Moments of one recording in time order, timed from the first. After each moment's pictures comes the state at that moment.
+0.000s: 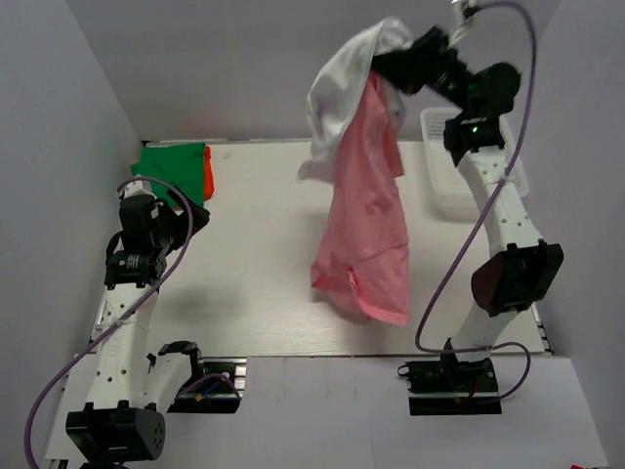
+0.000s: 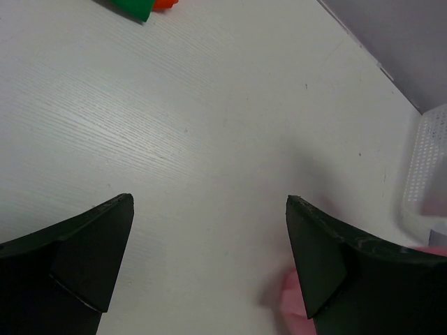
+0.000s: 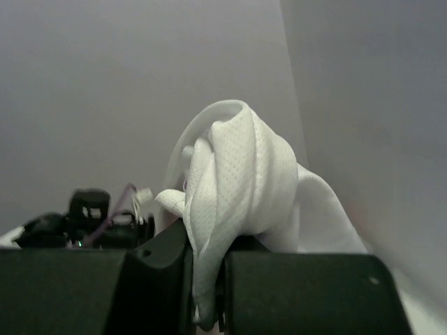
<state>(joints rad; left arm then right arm) 0.06 0.89 0.93 -0.58 0.05 -0.62 0.19 1.77 2.01 0.60 -0.90 0.95</state>
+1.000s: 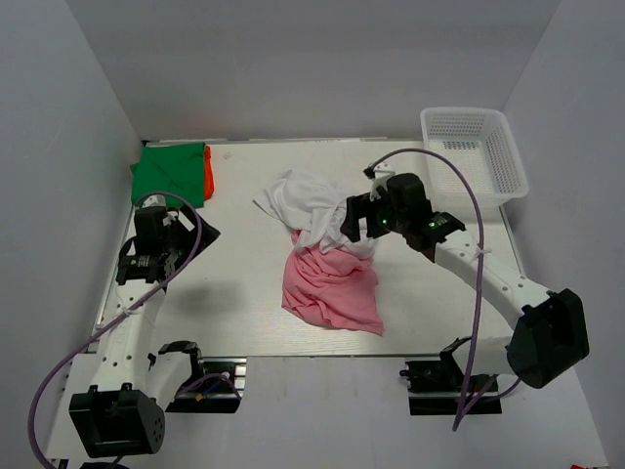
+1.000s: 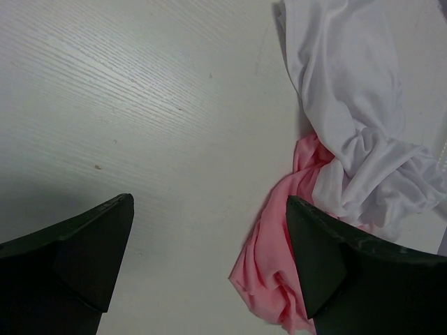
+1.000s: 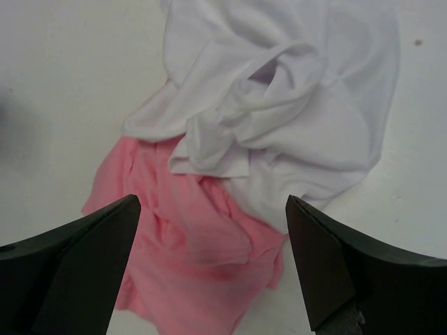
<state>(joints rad) 0.06 0.91 0.80 -0.59 0.11 -0.63 0.52 1.31 1.03 -0.27 -0.18 0.18</state>
